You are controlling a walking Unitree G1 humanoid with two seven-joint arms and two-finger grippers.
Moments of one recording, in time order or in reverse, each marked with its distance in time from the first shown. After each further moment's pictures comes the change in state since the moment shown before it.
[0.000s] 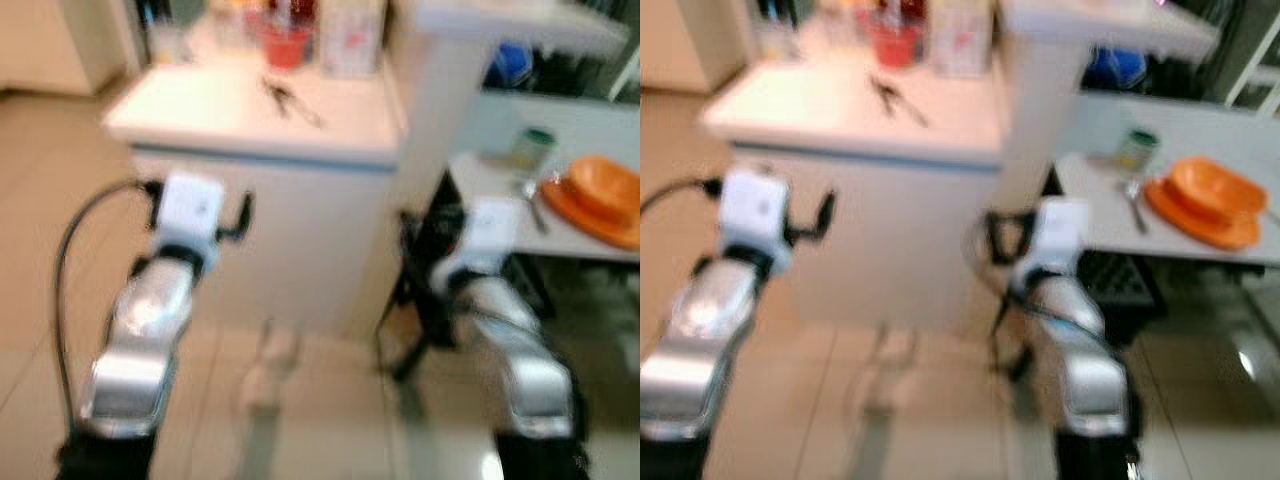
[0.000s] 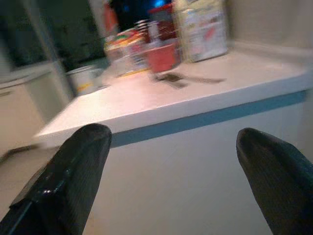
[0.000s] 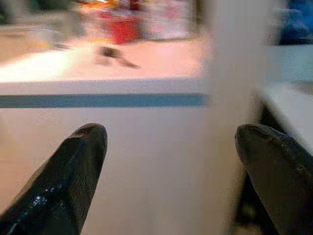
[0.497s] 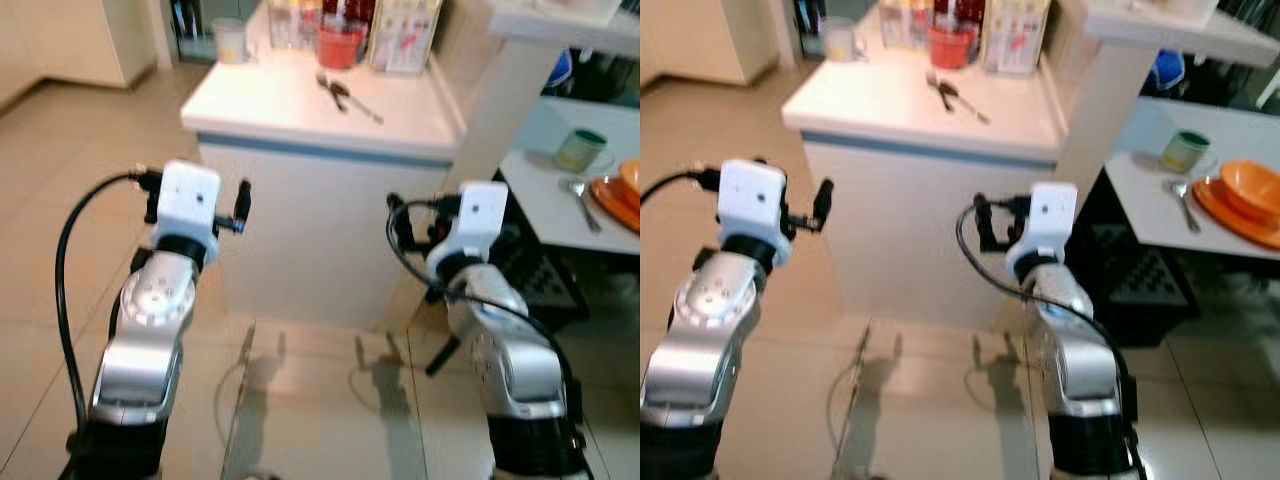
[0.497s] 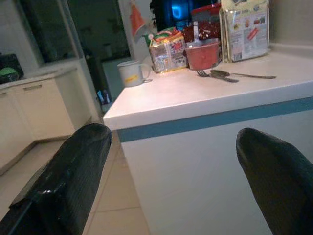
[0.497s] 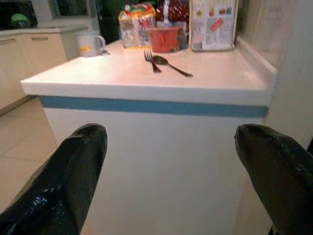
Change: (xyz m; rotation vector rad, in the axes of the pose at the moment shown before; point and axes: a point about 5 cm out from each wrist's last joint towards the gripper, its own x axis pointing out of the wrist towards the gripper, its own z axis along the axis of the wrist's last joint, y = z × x) left arm 0.009 -0.004 0.009 -0.031 -0.041 0.029; right arm 0.010 -0.002 0.014 -0.042 -0.050 -0.003
